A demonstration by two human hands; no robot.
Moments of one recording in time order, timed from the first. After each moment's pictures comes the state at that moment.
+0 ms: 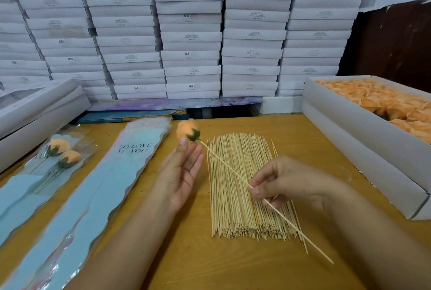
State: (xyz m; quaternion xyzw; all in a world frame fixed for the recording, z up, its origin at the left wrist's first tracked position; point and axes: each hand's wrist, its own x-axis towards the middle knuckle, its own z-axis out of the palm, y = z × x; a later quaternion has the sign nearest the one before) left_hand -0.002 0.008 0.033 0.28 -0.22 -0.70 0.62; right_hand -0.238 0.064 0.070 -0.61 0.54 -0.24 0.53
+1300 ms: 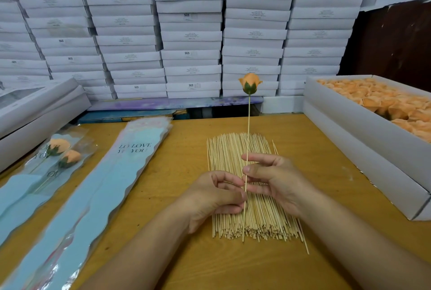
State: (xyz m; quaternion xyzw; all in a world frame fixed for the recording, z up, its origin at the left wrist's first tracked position) left_hand -0.028 0.045 0.033 0.41 -0.52 -0.68 0.30; right_hand -0.215 0.050 0.036 -0.41 0.46 -0.52 0.60
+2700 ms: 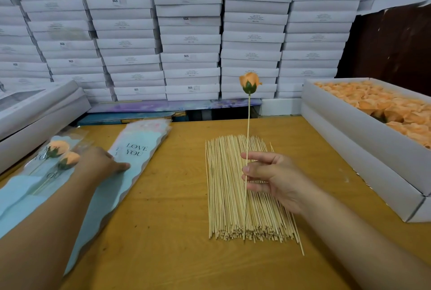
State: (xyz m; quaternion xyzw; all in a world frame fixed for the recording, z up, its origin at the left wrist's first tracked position) left_hand 0.165 -0.066 0.044 0.82 -0.53 -0.12 0.18; right_hand -0.225 0.045 0.039 -0.43 0.43 -0.51 0.61
